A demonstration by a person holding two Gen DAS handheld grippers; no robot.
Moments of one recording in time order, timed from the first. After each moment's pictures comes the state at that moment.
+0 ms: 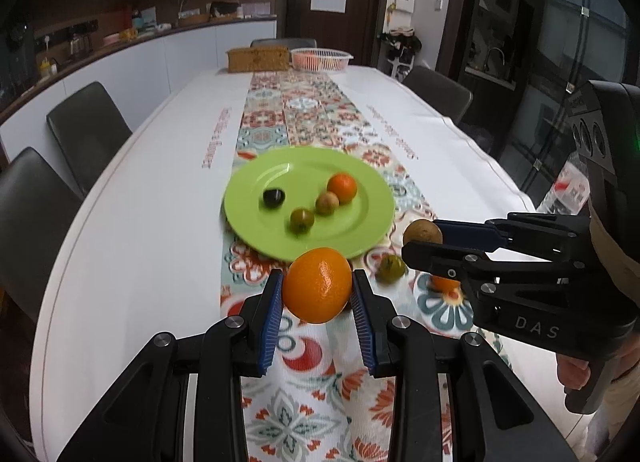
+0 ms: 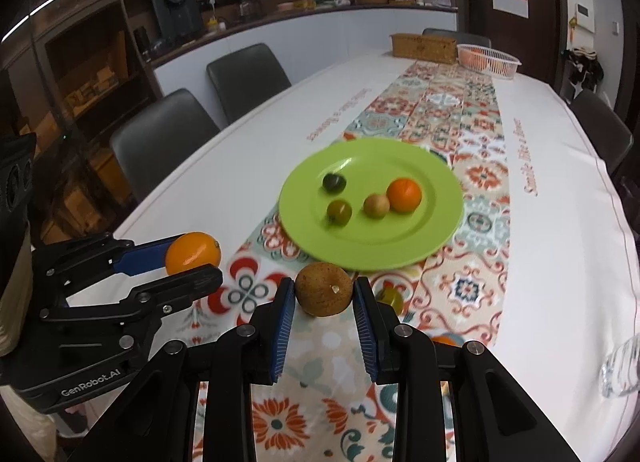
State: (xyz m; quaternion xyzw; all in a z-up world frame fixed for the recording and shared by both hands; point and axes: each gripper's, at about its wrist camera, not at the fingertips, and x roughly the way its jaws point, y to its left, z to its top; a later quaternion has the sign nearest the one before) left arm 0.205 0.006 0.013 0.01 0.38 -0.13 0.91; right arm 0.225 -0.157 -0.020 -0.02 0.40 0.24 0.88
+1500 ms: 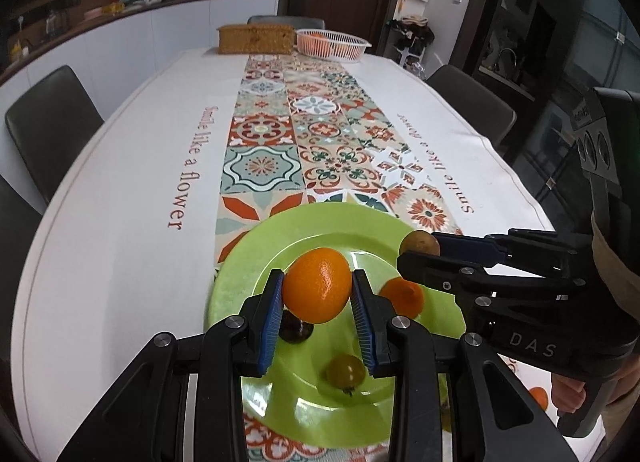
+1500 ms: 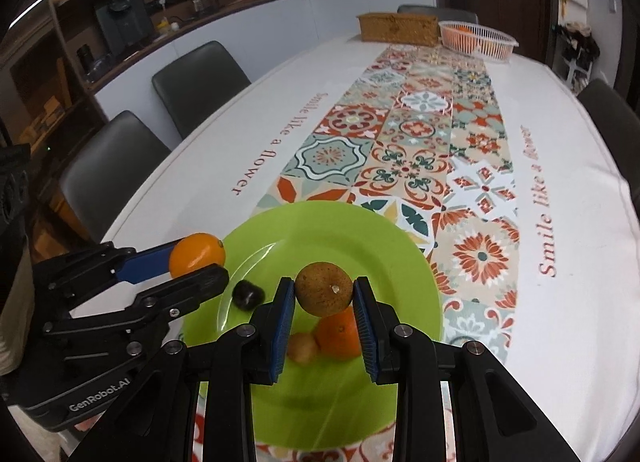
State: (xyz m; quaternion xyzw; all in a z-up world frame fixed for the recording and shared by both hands) left arm 0.400 0.008 -0.019 -0.01 0.43 -0.14 0.89; right arm 0.408 -0.150 -0.036 0.00 0.45 0.21 0.87
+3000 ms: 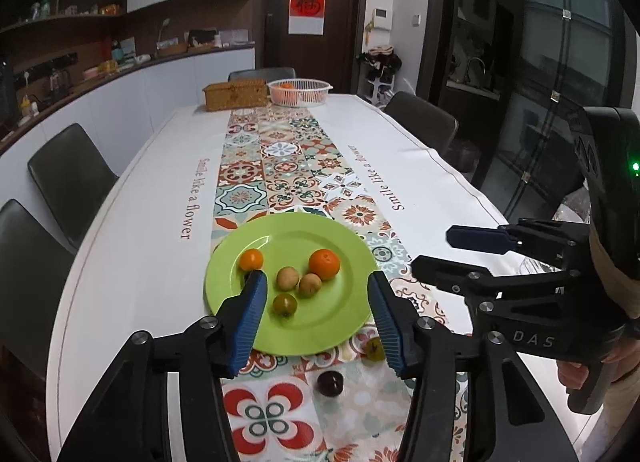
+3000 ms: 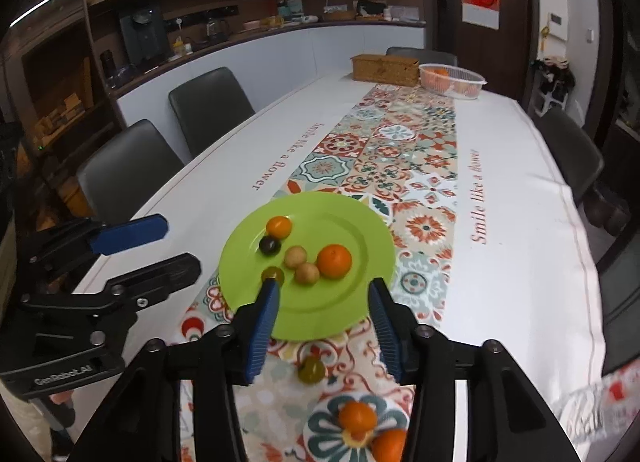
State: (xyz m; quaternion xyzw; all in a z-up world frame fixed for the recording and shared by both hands) left arm 0.256 -0.022 0.057 0.03 0.34 -0.15 0.93; right arm 0.276 -0.192 0.024 -0.03 0.38 0.18 0.91
